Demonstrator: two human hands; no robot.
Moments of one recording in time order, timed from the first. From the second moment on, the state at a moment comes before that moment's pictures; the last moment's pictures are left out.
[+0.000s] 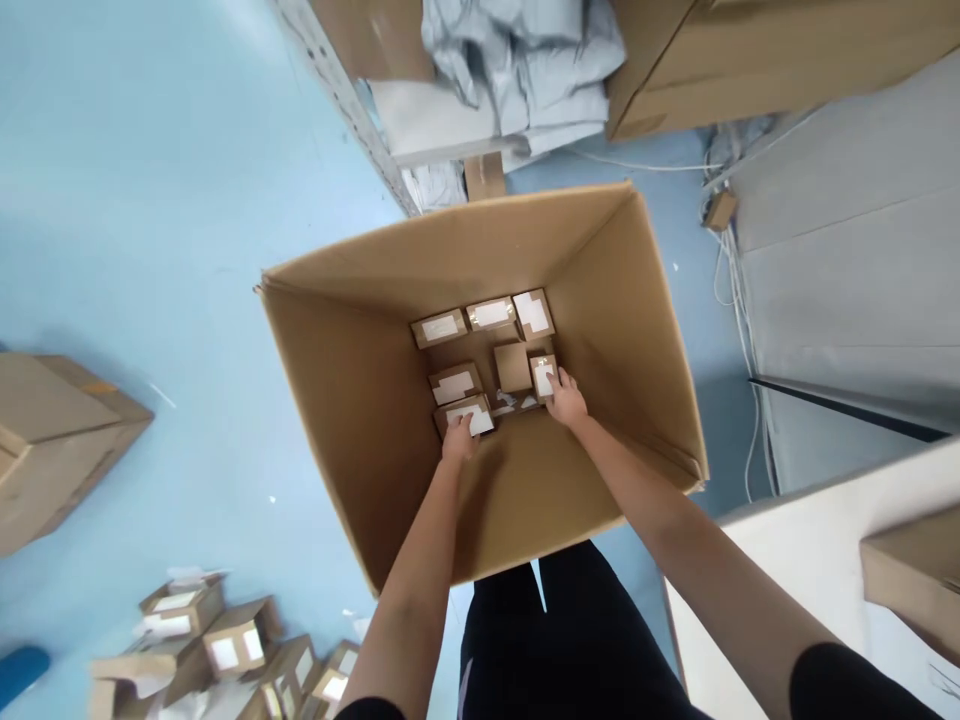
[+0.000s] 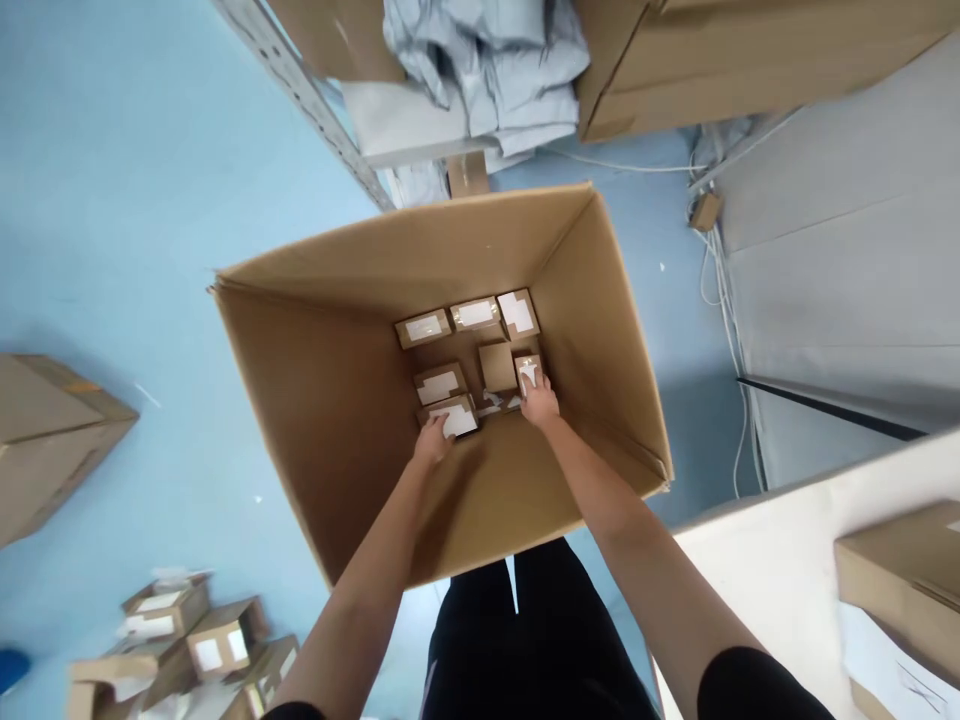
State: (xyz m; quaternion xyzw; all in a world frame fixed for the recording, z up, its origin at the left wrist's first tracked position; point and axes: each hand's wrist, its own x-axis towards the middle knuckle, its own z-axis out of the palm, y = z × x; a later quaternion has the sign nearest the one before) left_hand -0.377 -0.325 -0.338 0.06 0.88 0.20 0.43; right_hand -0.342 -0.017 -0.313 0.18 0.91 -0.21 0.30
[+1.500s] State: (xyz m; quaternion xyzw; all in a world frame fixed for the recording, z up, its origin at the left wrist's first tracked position) left_hand -0.328 -0.208 -0.593 0.19 0.85 0.20 0.44; right_hand -0.349 -0.009 -0.625 0.05 0.84 -0.22 0.50
